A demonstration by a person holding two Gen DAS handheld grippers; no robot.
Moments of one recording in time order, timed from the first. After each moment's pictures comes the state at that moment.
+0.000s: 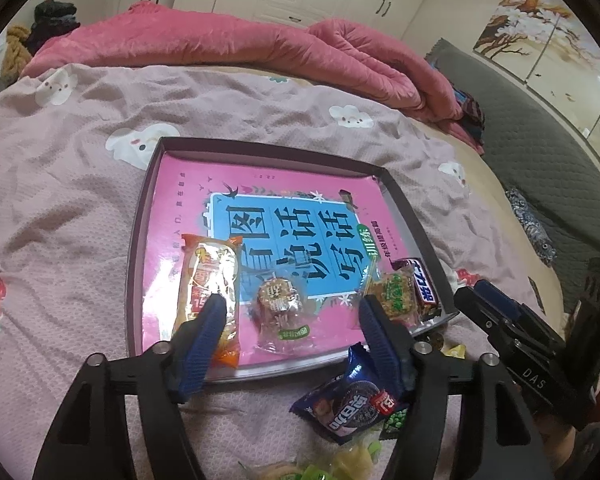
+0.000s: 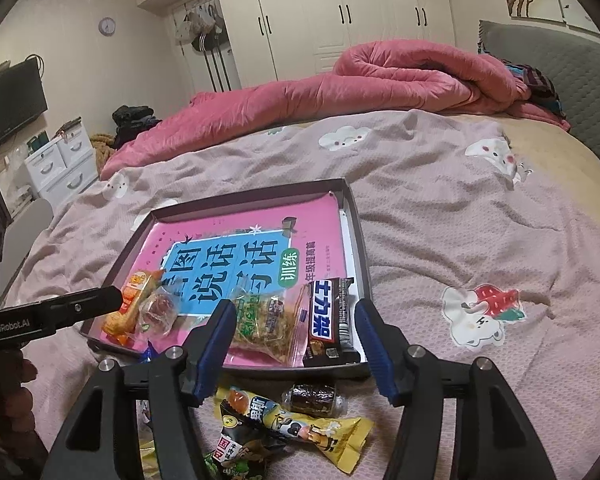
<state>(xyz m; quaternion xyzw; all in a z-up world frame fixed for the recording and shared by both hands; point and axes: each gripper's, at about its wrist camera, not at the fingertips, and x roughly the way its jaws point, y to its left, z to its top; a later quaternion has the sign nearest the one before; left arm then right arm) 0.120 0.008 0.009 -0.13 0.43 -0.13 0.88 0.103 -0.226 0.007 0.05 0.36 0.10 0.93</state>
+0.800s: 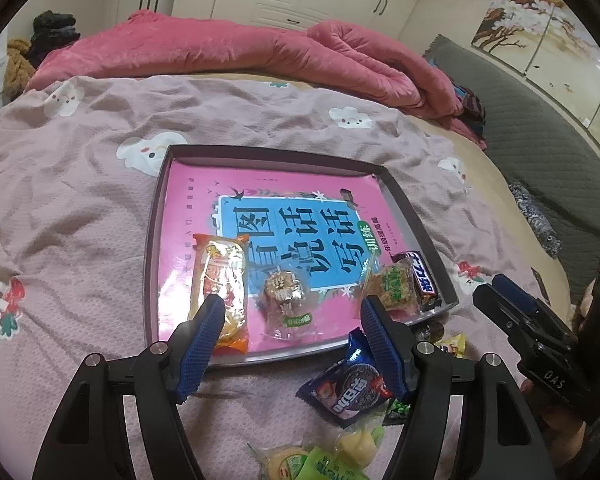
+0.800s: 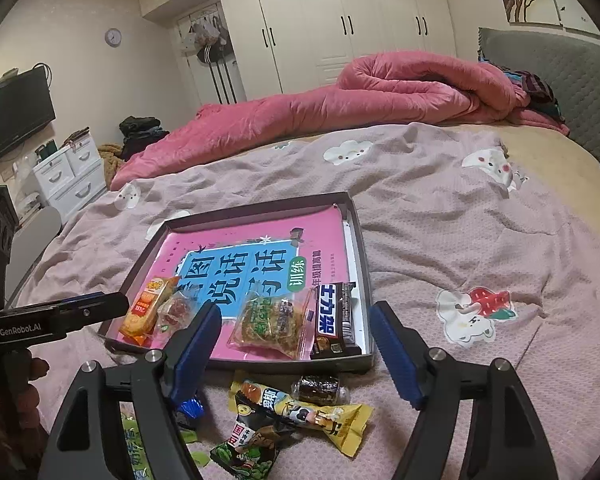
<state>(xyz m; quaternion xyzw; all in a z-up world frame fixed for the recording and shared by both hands) 0.107 0.009 0.021 -0.11 0.43 -0.12 0.89 0.084 -0.230 0.021 0.05 0.34 0.11 0.93</state>
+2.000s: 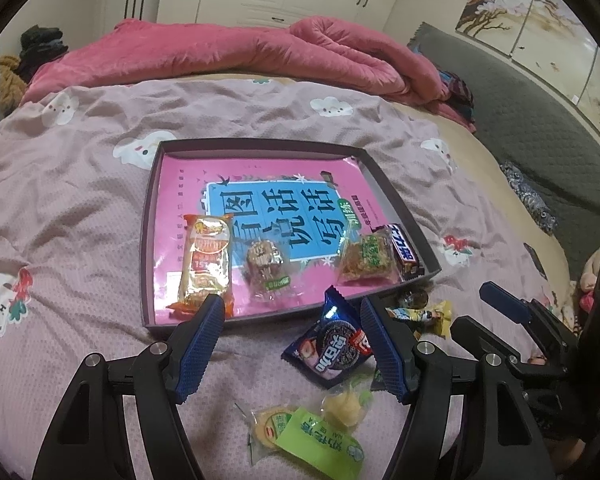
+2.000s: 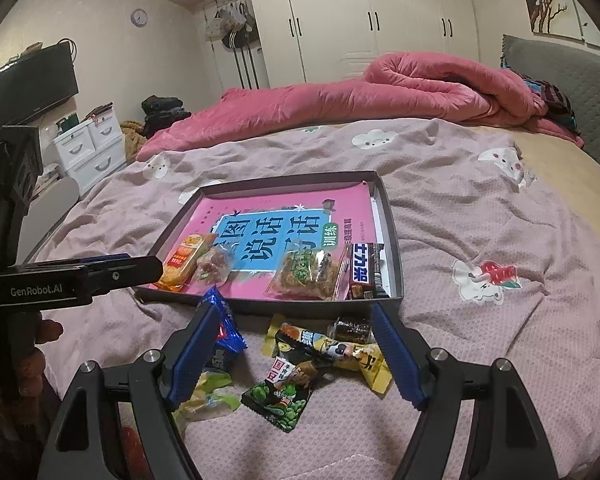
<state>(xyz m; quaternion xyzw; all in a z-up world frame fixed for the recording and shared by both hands) 0.074 -0.004 0.028 -0.08 0.44 -0.14 0.89 0.037 -0.208 0.018 0.02 0.35 0.14 0.93</state>
